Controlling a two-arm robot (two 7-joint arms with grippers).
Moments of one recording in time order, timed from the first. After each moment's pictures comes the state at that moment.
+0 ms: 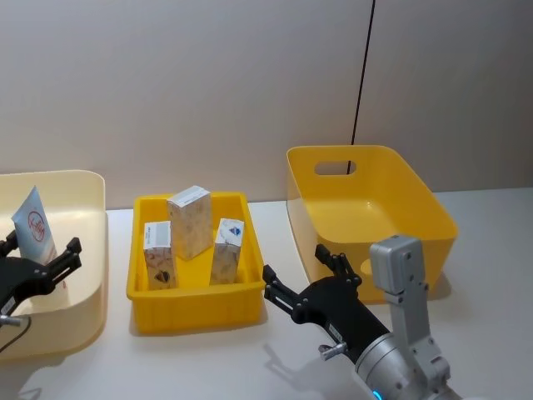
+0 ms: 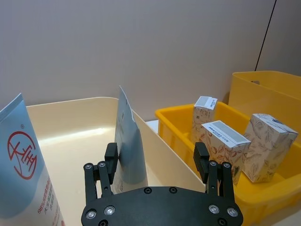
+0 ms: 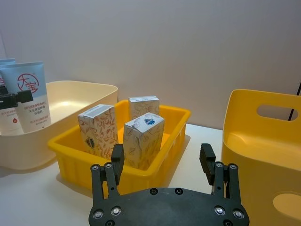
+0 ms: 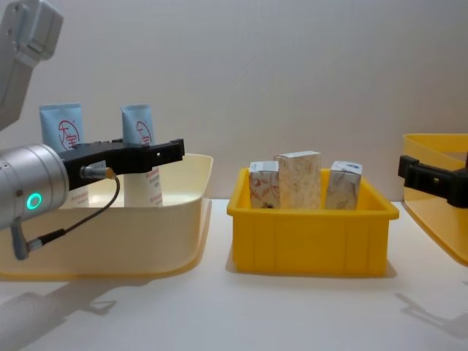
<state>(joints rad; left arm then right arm) -0.35 0.29 0.30 -1.44 -0.43 0.09 -0.22 -0.01 0.34 -0.23 -1.77 0.29 0.03 0.07</state>
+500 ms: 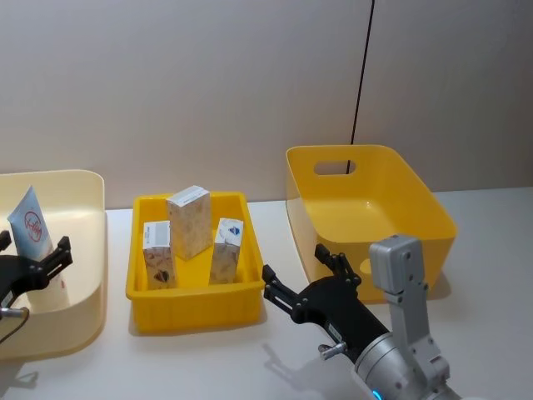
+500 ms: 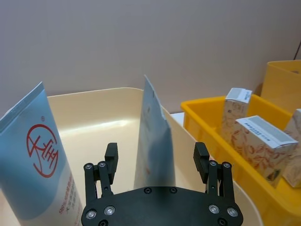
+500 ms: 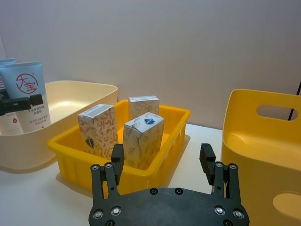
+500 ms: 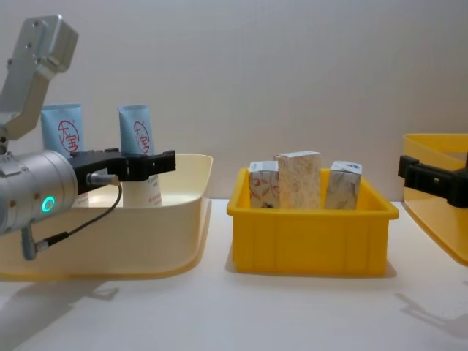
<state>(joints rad) -0.41 0.24 0.30 -1.35 -0.36 0.12 -0.13 -0.01 0.34 -0.23 -1.77 0.29 0.03 0.07</state>
